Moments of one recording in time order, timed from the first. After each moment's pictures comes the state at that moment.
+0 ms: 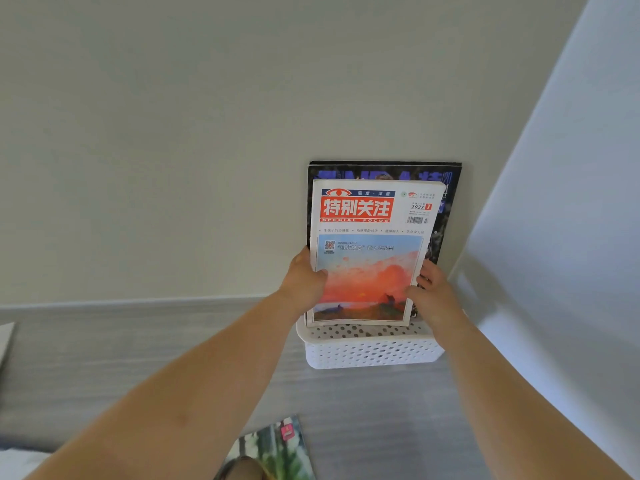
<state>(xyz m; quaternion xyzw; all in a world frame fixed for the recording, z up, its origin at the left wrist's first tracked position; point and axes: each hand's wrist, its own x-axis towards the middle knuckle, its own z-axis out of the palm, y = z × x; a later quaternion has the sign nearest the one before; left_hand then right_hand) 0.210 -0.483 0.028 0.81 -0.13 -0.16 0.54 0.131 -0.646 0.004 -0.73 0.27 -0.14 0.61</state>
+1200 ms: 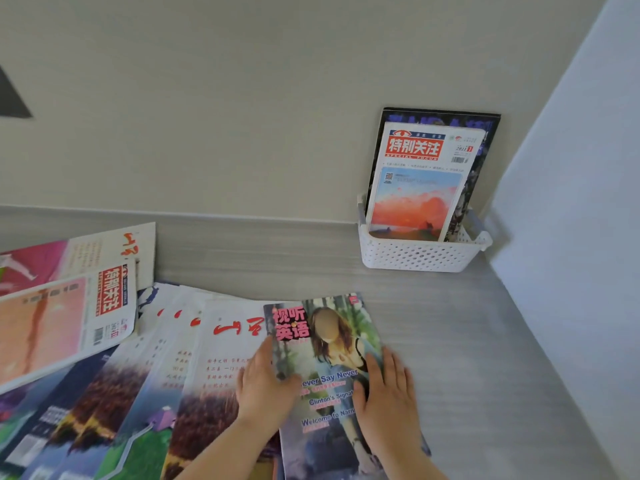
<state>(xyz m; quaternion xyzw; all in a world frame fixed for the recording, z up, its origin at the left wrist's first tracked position) -0.027 -0.263 -0.057 0.88 0.06 -0.18 0.43 -0.085 -0.418 -0.101 -0.97 0.18 0.04 0.14</state>
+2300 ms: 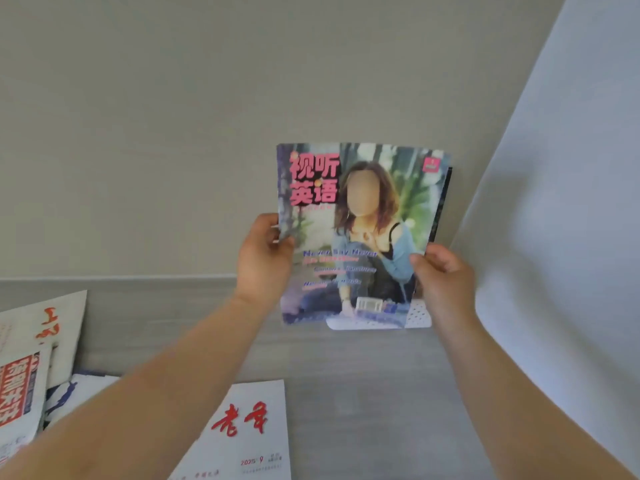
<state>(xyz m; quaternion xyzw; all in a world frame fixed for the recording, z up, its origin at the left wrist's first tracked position) 0.132 -0.371 0.087 0.73 -0.13 0.09 0.66 0.049 -0.553 0.071 -0.70 0.21 -0.34 0.59</state>
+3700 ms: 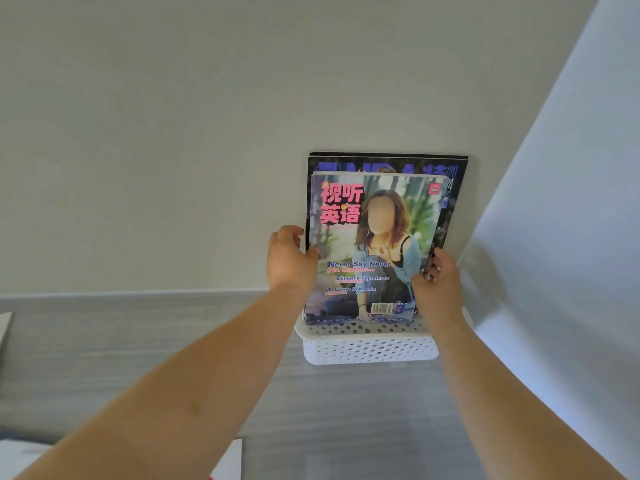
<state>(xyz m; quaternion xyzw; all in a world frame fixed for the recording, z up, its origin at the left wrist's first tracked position) 0.223 -0.485 0.024 0.84 -0.04 0.03 0.54 0.144 -0.649 -0.005 -0.76 0.29 -0.28 0.51</state>
